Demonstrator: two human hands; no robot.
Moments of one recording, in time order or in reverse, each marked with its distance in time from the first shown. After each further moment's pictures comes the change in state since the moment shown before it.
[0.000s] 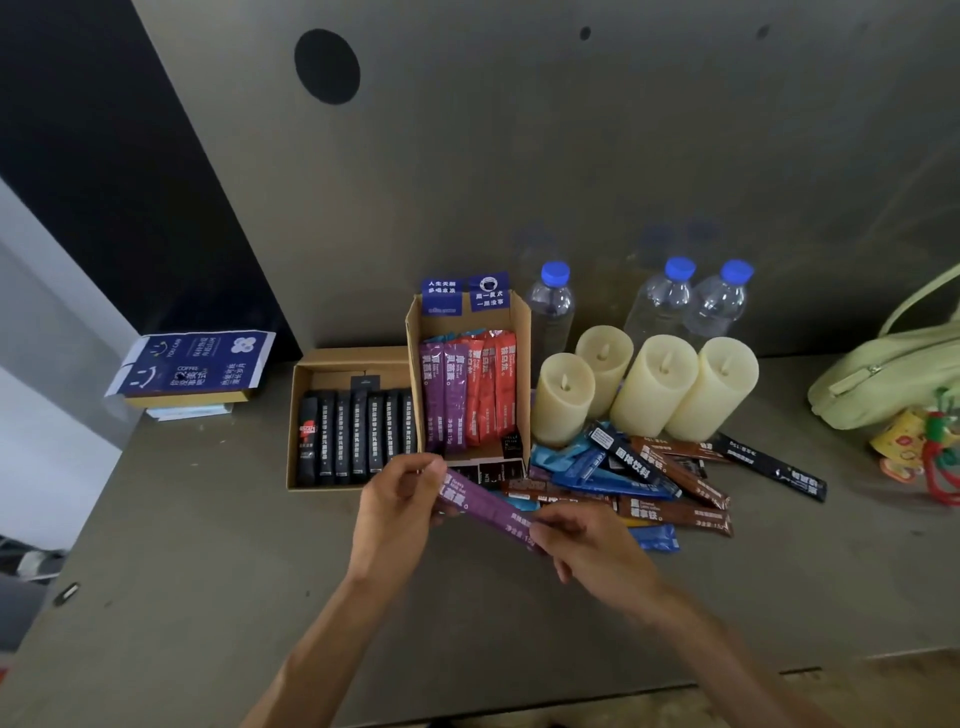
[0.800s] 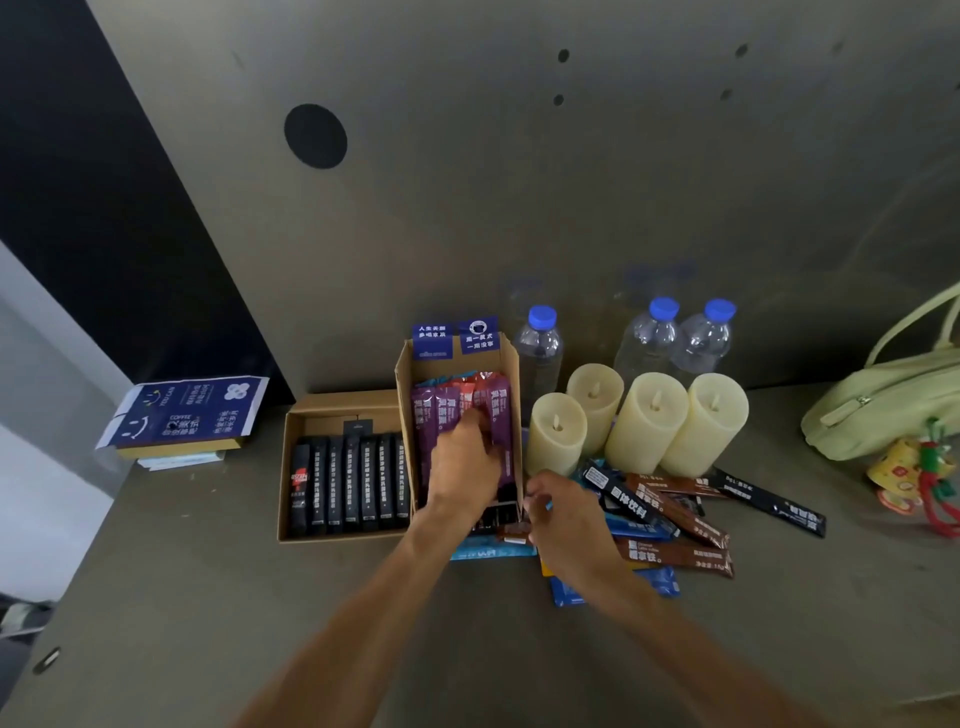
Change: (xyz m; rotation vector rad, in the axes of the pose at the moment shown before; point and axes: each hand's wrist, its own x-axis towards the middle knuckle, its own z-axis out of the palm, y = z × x) left_hand 0.087 0.040 0.080 0.650 -0.076 0.213; right_hand 0.062 -0.022 0.001 -0.259 0.351 -0.070
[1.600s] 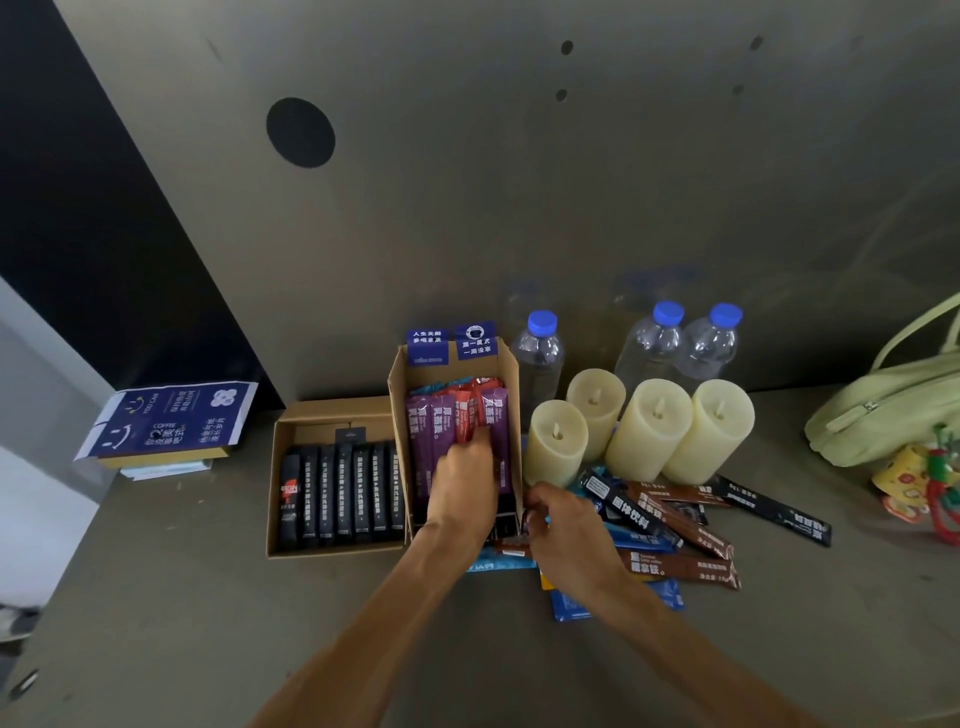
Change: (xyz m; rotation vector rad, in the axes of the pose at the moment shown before) left_hand -0.003 -0.005 0.012 0.284 -0.003 0.138; right_hand 0.010 0.003 -0.003 -0.191 -0.058 -0.076
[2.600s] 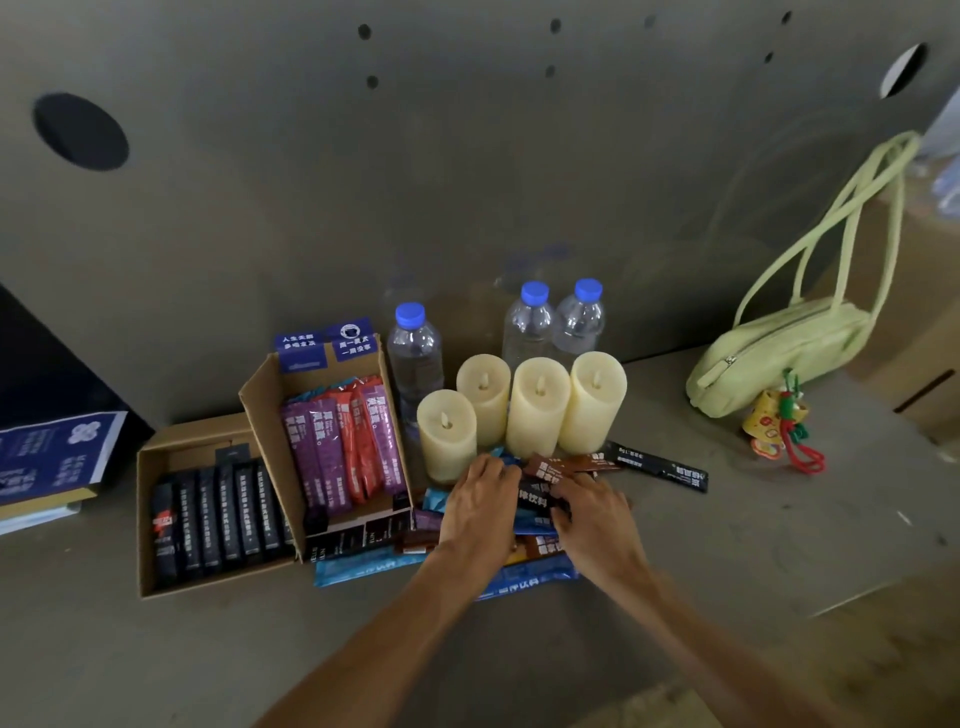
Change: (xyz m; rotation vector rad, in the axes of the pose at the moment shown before) left_hand -0.031 0.087 0.084 0.236 -0.227 0.404; right_hand -0.025 0.132 -0.060 -0.342 0.199 0.099
